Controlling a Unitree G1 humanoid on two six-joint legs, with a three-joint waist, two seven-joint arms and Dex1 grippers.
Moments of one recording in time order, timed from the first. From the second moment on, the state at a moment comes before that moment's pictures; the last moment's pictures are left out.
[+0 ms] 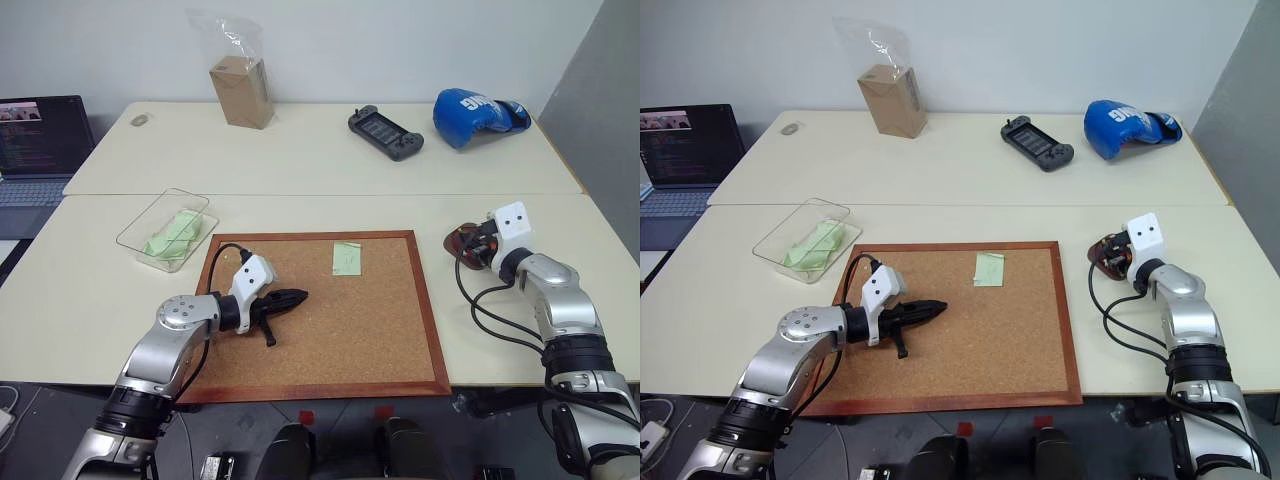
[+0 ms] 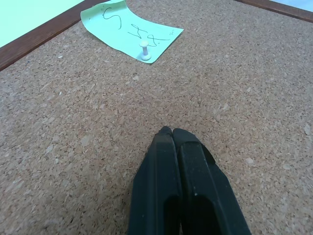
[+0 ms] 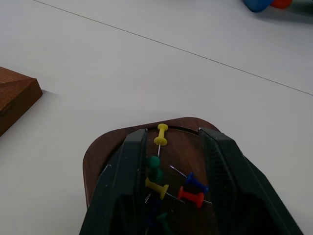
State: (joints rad) left arm -0.25 0.60 -0.11 0.01 -0.28 0.32 -0.95; right arm -0.53 -0.50 -0.09 0.40 0.09 0.28 0.48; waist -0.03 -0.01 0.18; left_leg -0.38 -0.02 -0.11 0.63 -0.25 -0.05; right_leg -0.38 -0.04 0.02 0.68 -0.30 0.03
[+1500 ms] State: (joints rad) left arm -0.24 0.59 -0.10 0.00 -0.28 0.34 -0.95; right arm -0.58 -0.25 0.28 0.22 0.18 0.20 0.82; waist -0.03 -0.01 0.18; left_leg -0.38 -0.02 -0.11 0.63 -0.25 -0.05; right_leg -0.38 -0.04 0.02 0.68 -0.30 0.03
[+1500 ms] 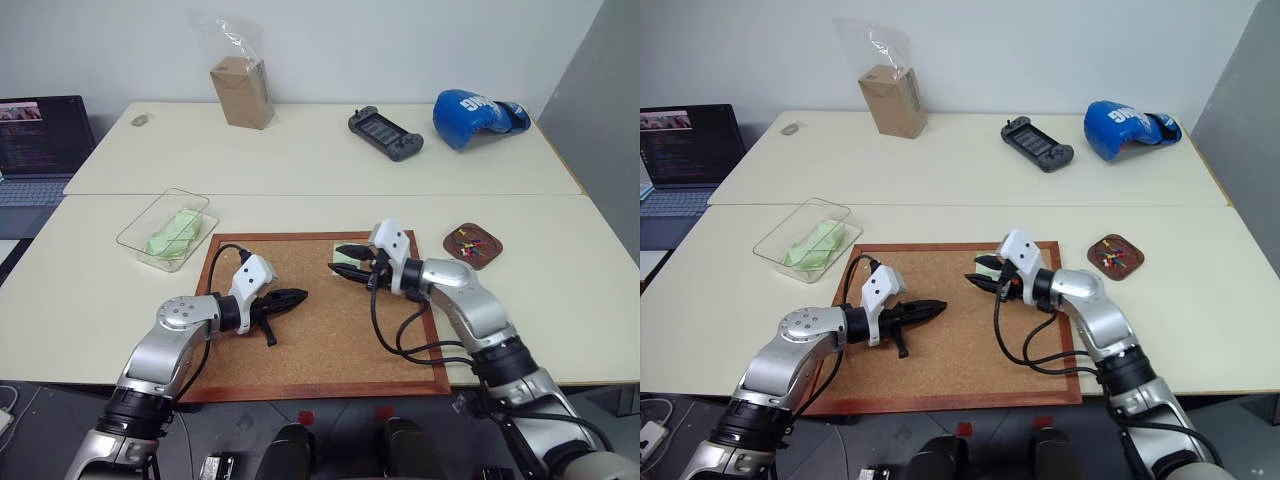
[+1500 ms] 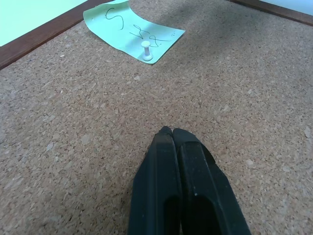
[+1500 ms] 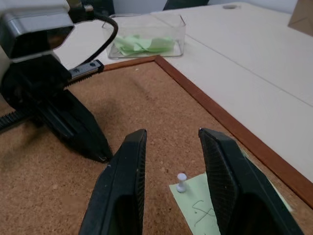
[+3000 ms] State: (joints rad) left arm -0.21 0.60 -0.08 -0.05 -0.28 0.36 -0.92; right arm -0.68 -0.24 0.23 0.22 0.11 0.19 0.88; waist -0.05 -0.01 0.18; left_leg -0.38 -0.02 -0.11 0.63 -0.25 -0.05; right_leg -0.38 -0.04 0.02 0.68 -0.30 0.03
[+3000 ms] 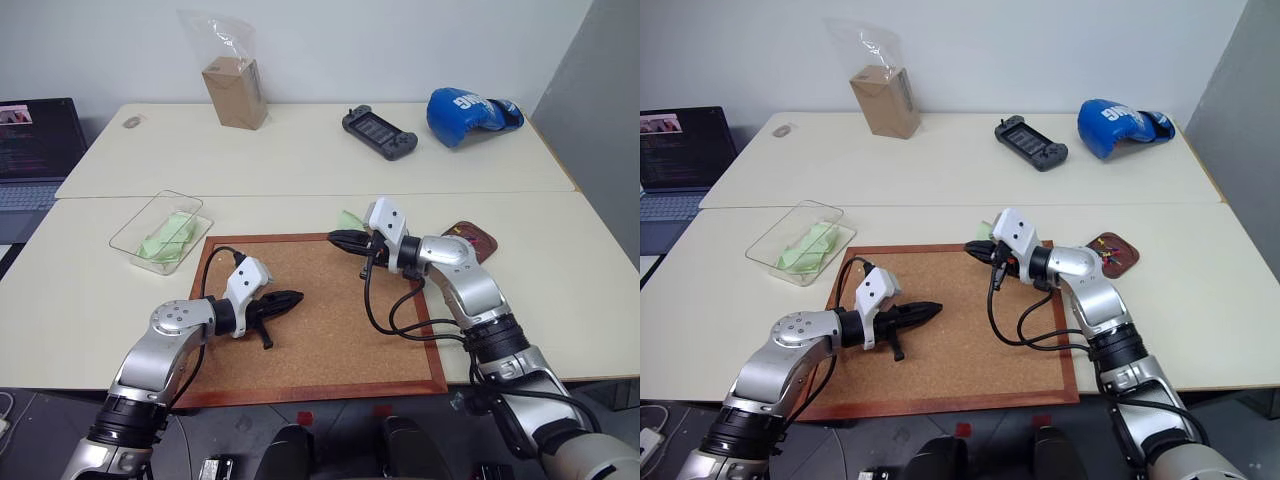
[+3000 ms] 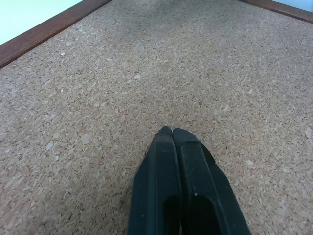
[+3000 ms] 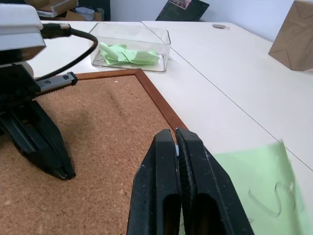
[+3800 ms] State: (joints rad) left arm -0.31 0.46 0.21 -0.27 -0.85 0.93 -0.70; right arm -0.68 -0.30 0.16 0.04 0.16 0.37 0.77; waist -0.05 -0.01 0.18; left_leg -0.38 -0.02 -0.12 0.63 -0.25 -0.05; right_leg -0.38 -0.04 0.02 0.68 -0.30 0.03
